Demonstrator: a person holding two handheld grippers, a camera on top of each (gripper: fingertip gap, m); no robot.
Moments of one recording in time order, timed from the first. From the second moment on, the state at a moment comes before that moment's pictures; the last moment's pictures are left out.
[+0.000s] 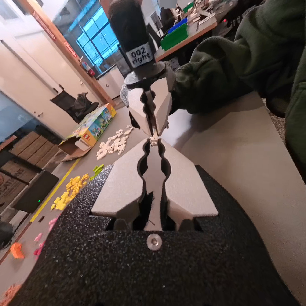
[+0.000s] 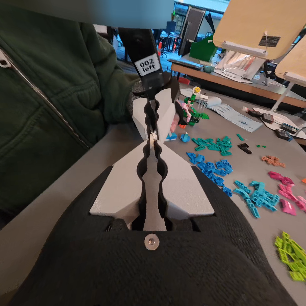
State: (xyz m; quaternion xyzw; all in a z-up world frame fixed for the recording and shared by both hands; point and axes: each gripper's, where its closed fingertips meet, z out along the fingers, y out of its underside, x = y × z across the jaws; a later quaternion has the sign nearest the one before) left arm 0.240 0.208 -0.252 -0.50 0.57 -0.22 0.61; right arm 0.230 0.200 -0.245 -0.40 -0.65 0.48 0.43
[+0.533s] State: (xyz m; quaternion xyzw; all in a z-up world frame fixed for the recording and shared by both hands) left arm 0.236 0.188 -0.245 -0.48 0.61 -0.28 0.57; right arm 0.226 0.184 -0.239 -0.38 -0.64 0.54 0.39
